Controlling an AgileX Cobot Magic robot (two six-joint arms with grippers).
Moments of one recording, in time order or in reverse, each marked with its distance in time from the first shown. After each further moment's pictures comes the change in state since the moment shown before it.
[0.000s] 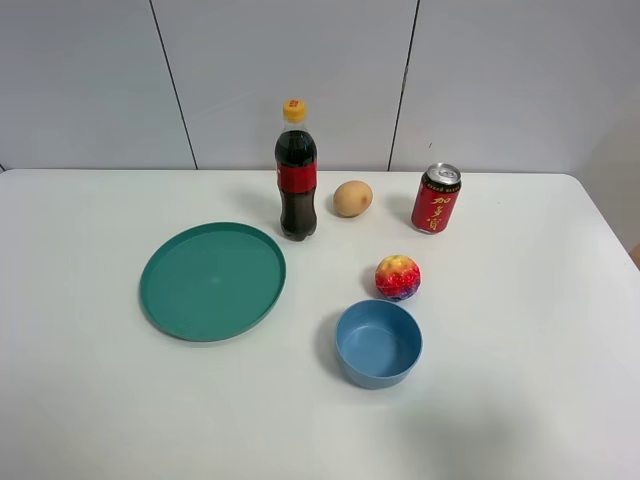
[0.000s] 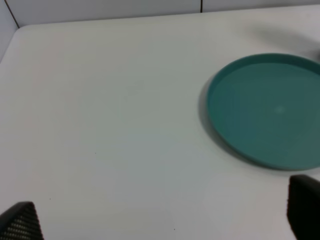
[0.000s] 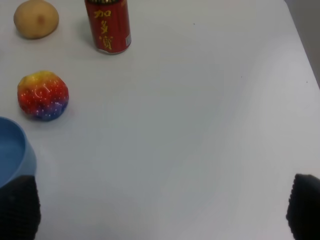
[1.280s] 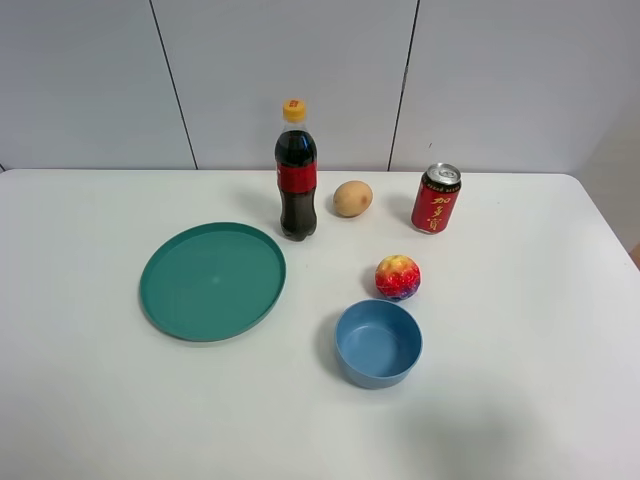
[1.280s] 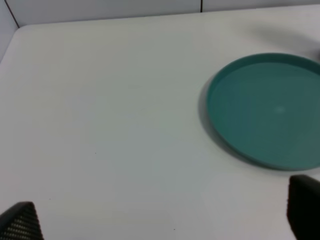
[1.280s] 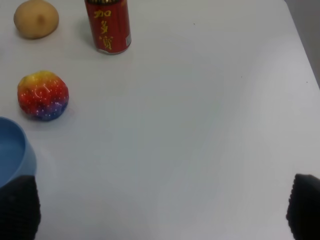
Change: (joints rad) left arm 0.000 0.000 0.000 0.000 0.000 0.000; right arm 0.000 0.000 0.000 0.000 0.000 0.000
